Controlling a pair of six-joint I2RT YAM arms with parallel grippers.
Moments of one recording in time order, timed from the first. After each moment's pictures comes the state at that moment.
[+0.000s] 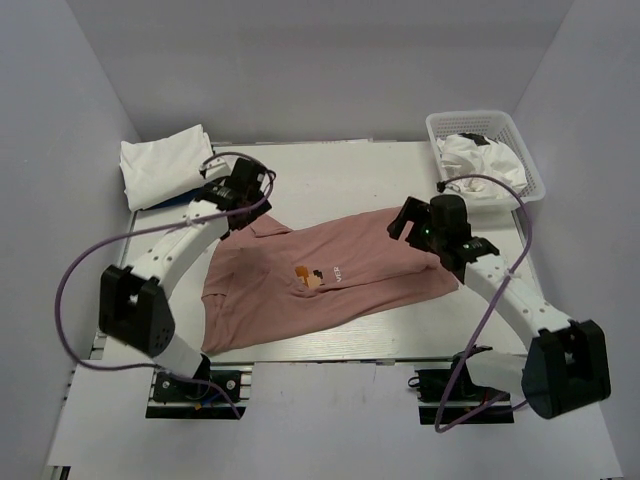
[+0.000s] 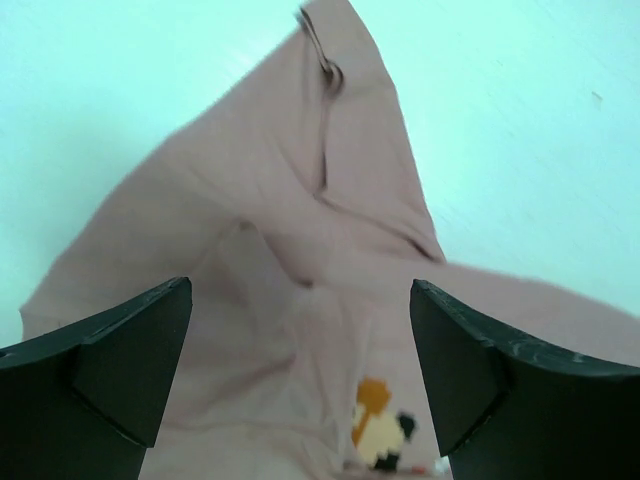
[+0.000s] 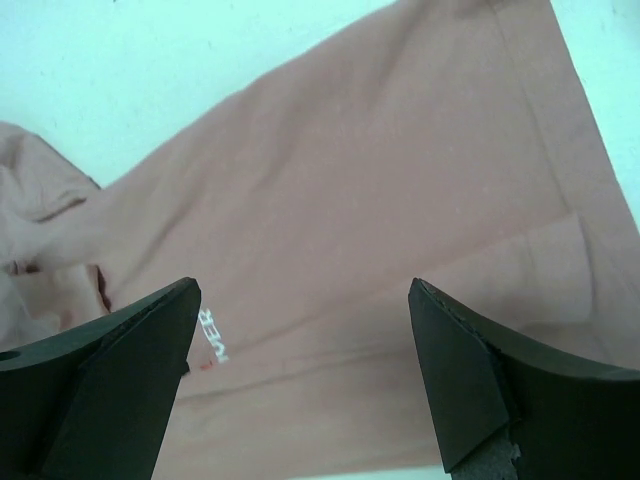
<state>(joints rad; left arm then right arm) -0.43 1.51 1.30 -0.79 -0.52 -0.93 0.35 1.16 0.76 -0.23 0.03 0.57</state>
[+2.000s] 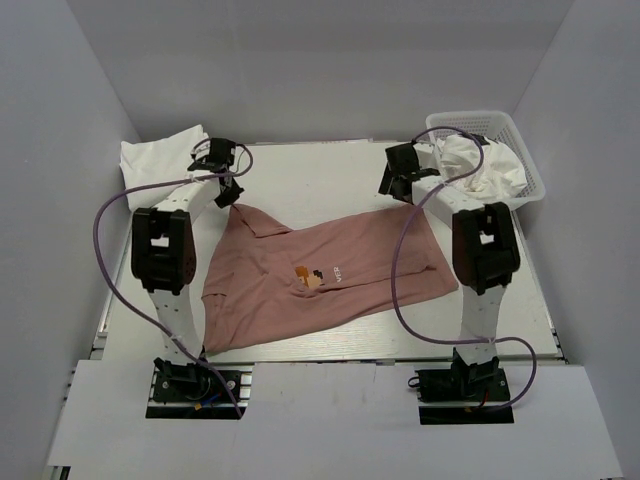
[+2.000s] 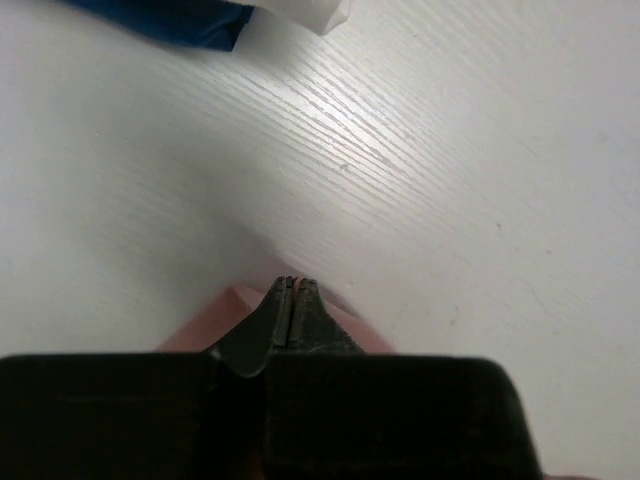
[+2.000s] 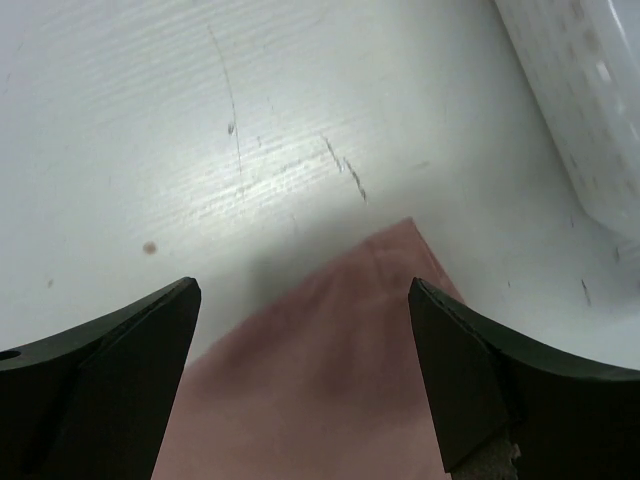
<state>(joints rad) -0.13 2.03 1.58 -0.56 -0.30 -0.67 0.34 2.00 1.49 -0.35 0.46 0.50</state>
